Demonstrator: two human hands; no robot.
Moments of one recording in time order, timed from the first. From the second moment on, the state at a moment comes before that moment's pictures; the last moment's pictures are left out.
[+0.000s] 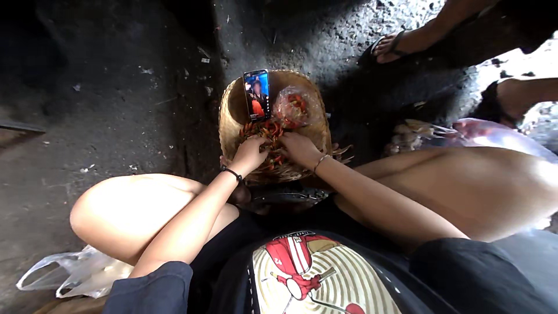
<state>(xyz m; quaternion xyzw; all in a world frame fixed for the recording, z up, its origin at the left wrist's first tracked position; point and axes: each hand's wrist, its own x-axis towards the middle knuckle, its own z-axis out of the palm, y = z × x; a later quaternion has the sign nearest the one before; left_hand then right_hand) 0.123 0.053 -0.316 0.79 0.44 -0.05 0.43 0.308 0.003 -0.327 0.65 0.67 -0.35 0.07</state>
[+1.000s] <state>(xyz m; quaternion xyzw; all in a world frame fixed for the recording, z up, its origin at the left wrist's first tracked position) 0.128 0.059 -0.309 0.70 0.40 -0.03 0.59 0.319 0.007 -0.284 0.66 0.59 -0.43 -0.18</state>
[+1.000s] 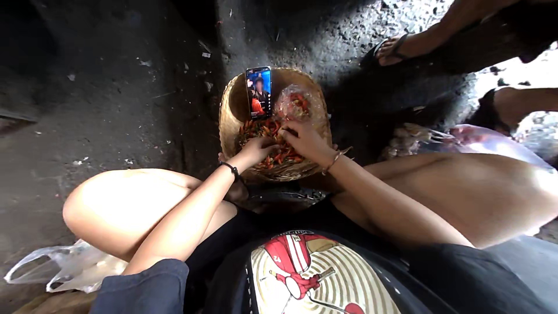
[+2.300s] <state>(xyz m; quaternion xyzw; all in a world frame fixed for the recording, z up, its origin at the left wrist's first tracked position) 0.111 0.066 -0.310 0.82 0.42 -0.05 0.37 0.329 0.006 -0.338 0.70 0.42 -0.56 -0.16</state>
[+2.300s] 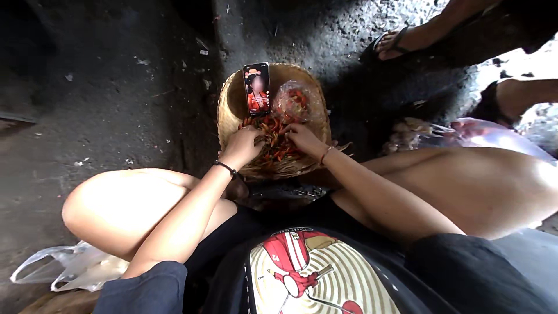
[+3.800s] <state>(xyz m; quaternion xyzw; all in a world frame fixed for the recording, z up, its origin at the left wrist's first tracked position) 0.122 0.059 -0.305 0.77 0.39 -0.03 0.50 0.339 0.015 -0.295 0.62 0.61 -0.48 -0.07</state>
